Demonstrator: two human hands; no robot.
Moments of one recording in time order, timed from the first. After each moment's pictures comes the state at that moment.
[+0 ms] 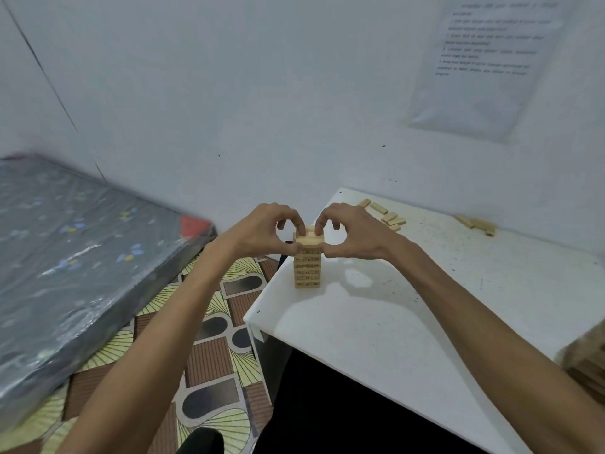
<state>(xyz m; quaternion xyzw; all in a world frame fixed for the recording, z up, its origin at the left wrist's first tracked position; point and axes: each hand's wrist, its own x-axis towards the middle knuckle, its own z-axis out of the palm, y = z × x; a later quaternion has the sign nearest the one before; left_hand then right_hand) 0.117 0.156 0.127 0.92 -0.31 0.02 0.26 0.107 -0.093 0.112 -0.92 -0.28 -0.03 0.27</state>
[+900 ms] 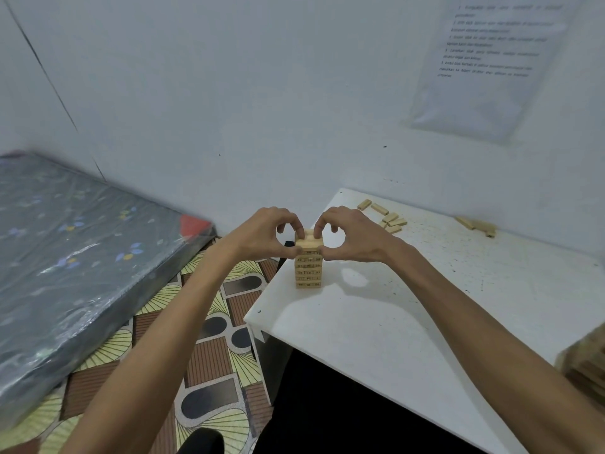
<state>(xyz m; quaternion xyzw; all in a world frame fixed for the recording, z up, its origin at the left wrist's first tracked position) 0.121 0.160 0.114 0.92 -0.30 0.02 0.26 0.113 -0.089 0.103 -0.92 -0.28 -0.03 0.25</state>
